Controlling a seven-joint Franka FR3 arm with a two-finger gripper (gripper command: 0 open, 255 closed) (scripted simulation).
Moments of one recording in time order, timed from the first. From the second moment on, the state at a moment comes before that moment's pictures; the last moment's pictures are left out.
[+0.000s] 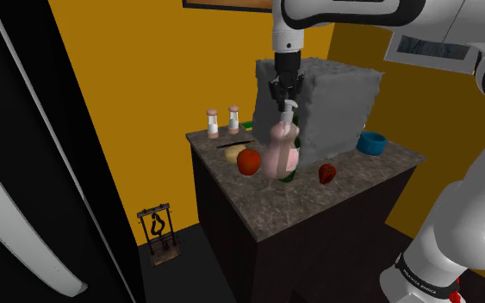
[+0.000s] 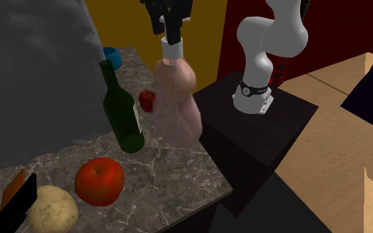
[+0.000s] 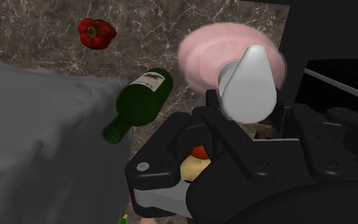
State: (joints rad) arm 0.05 -0.04 0.05 -1.57 -0.04 1.42 0.21
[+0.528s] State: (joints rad) arm 0.01 -0.09 0.00 -1.59 -0.05 1.38 0.12
